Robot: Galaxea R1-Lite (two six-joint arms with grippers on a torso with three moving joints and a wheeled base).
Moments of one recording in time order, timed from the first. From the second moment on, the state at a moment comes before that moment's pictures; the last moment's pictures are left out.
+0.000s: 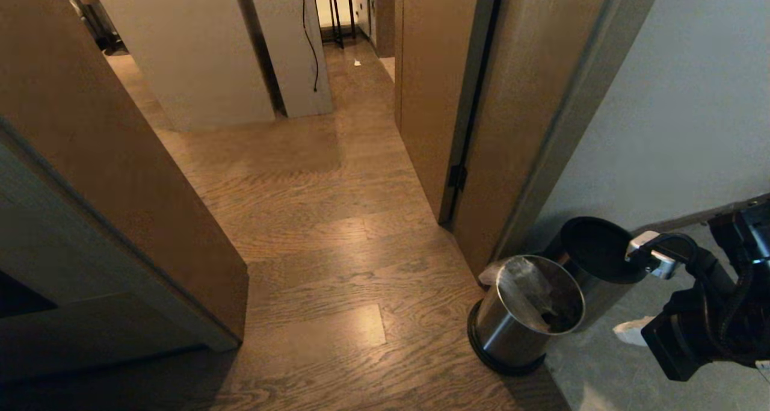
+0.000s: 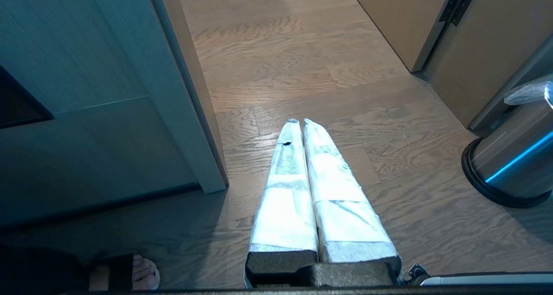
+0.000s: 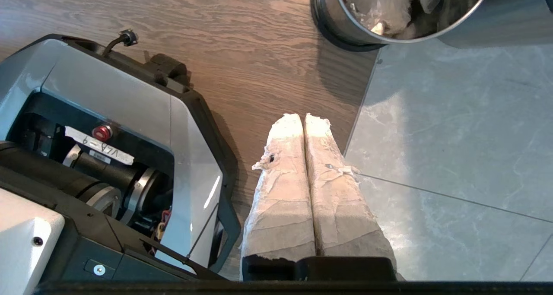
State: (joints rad) left arm 0.00 0.00 0.00 0.00 0.00 0.00; right arm 0.22 1.38 -0.68 0.20 0.09 -0.24
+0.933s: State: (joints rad) left arm 0.00 0.00 0.00 0.00 0.00 0.00; right arm 0.23 1.39 -0.67 0.19 0.08 -0.25
